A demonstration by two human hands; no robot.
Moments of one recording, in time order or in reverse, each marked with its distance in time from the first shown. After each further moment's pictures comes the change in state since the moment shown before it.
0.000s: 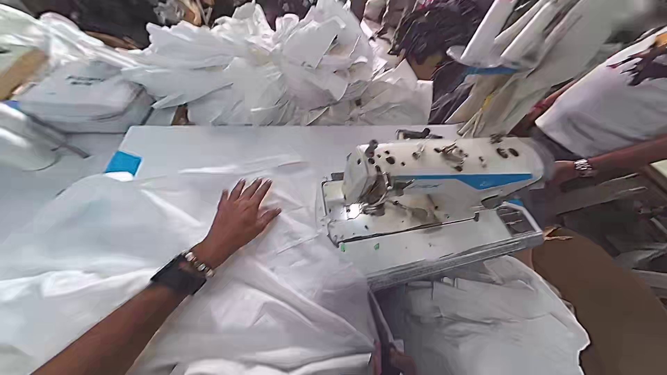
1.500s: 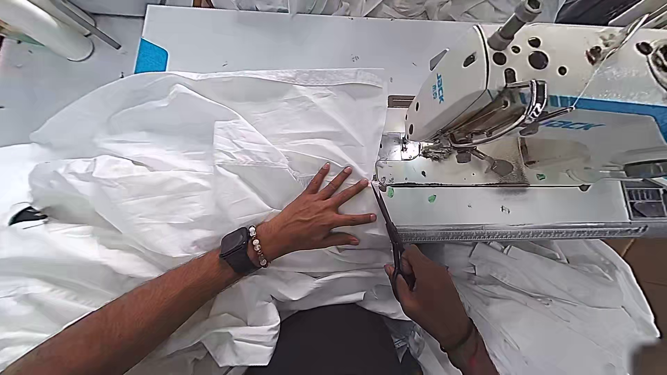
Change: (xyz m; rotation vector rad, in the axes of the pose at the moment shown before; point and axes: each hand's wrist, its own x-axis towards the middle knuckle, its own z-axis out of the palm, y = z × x) left_hand -0.095 0.078 0.032 -0.136 -0.177 0.647; right_hand 0.138 -0.096 -0.010 -0.261 -0.519 -0.155
